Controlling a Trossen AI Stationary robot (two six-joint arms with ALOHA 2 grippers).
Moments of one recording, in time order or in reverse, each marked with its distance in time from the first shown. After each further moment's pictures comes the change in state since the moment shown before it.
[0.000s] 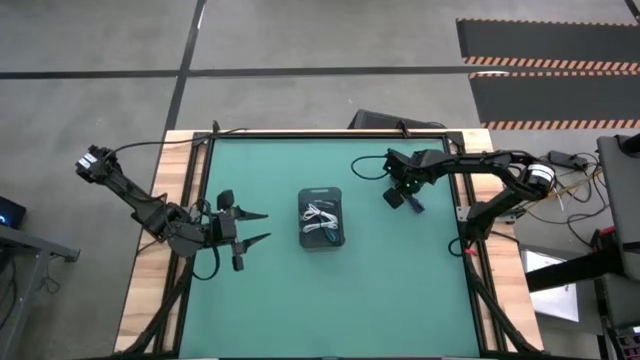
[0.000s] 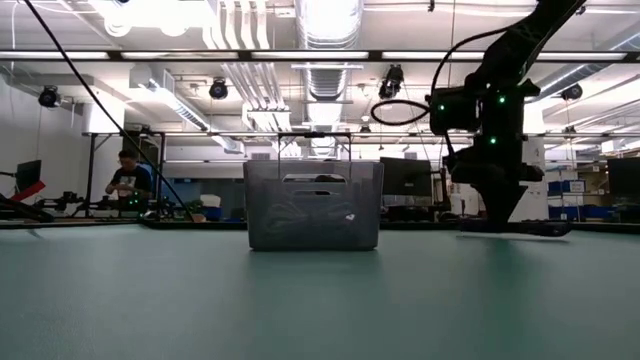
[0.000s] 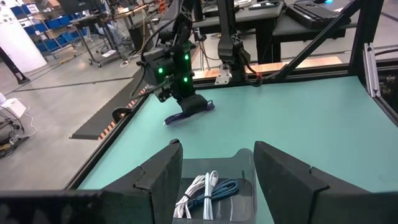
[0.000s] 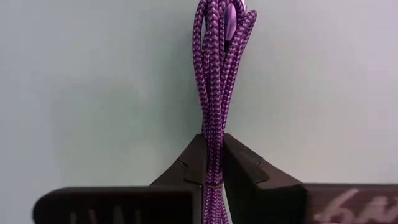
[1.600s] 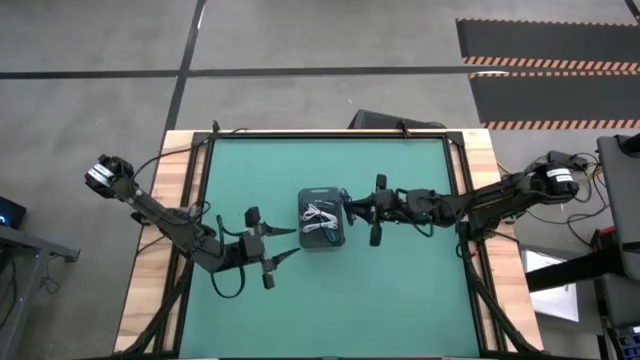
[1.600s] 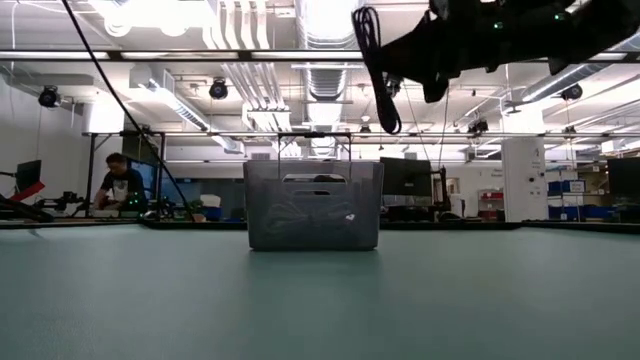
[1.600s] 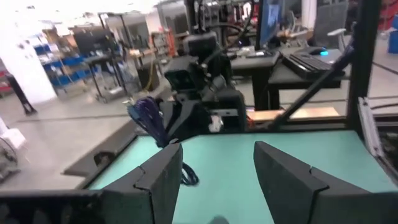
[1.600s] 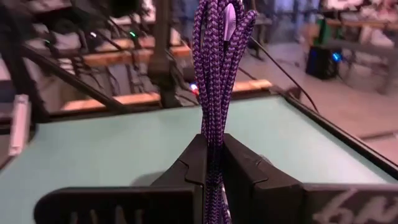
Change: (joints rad) left arm 0.029 0.334 0.000 0.638 -0.005 0.195; right arm 0.598 -0.188 -0.240 1.426 0.106 -0.288
